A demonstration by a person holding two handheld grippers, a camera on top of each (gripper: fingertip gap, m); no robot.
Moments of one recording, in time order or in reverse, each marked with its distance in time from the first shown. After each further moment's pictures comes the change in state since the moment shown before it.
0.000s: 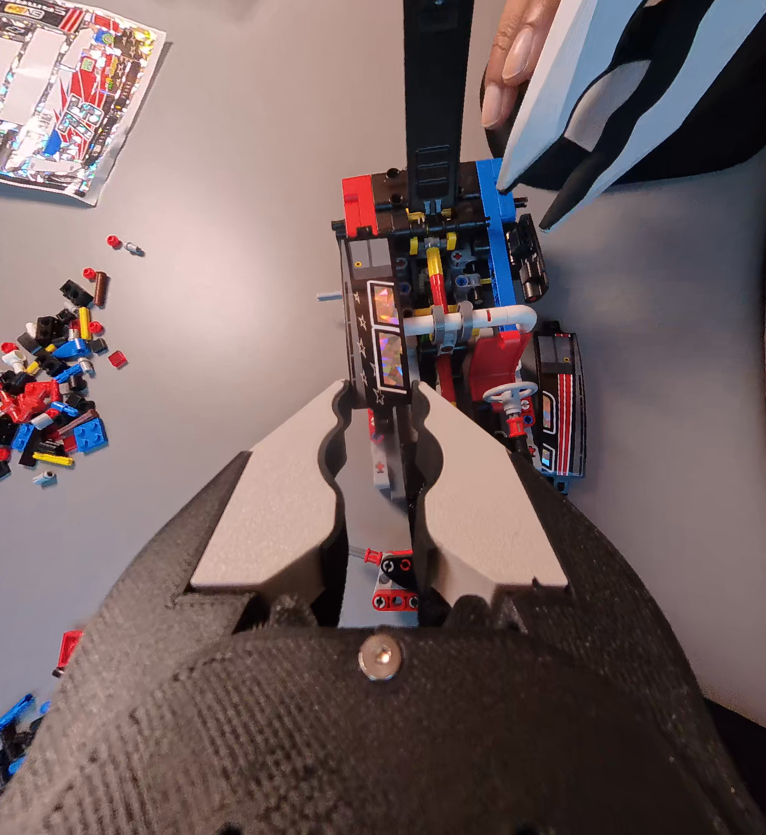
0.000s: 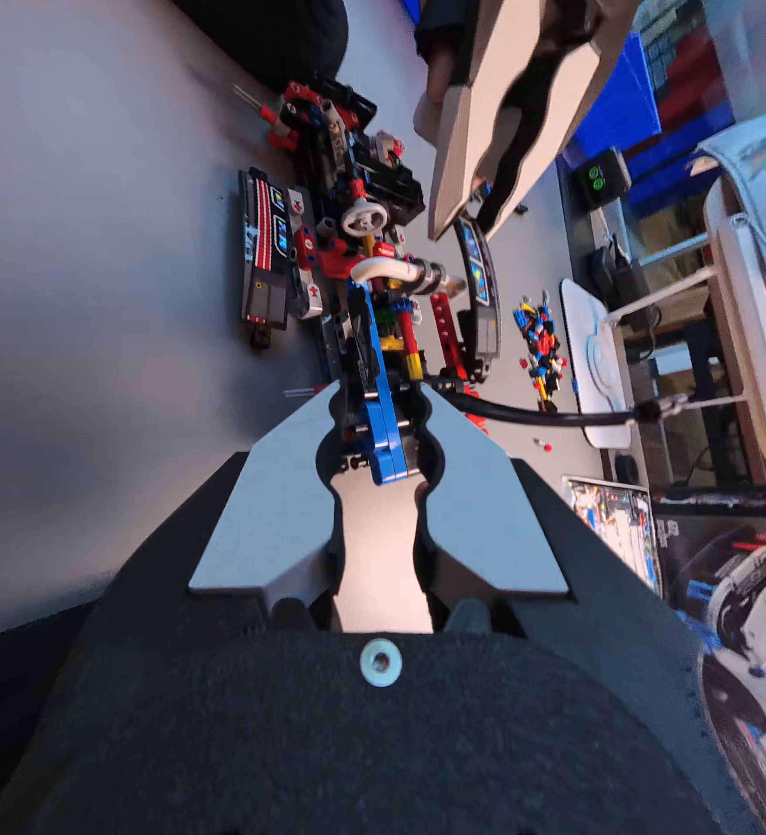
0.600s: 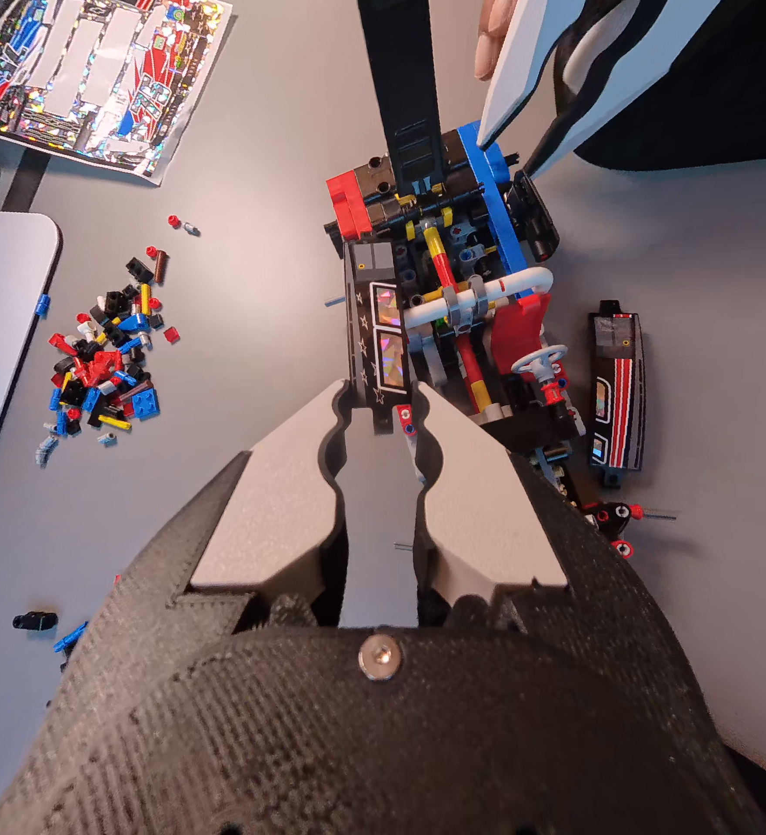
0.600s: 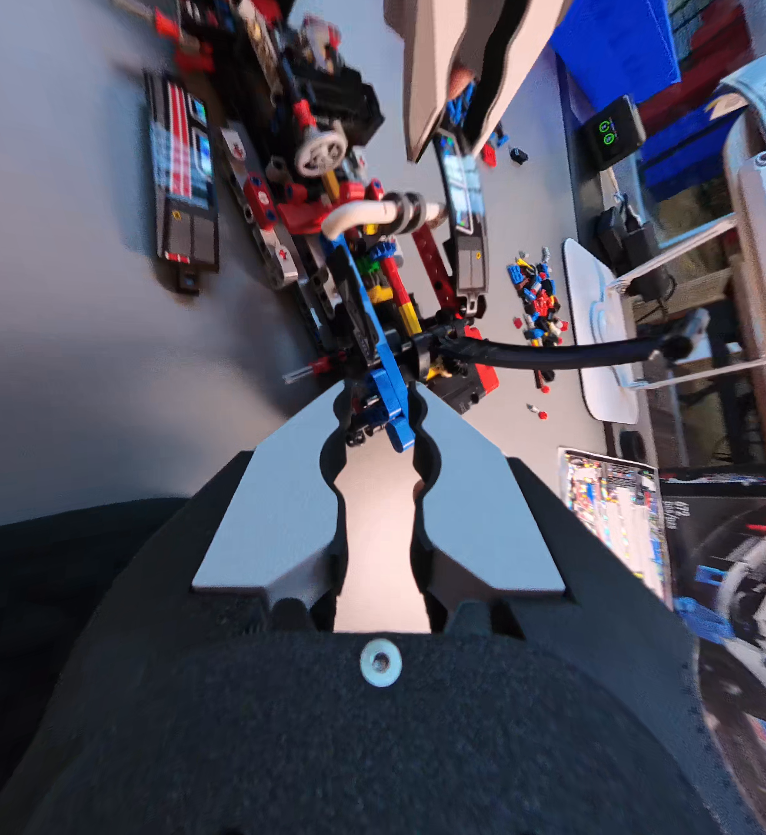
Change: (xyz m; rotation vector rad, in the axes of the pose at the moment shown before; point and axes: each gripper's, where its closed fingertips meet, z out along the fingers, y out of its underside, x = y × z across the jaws) left arm -0.012 0.002 0.000 -0.066 -0.159 0.000; right arm 0.023 0.038 0.003 -0.021 -0.028 0.010
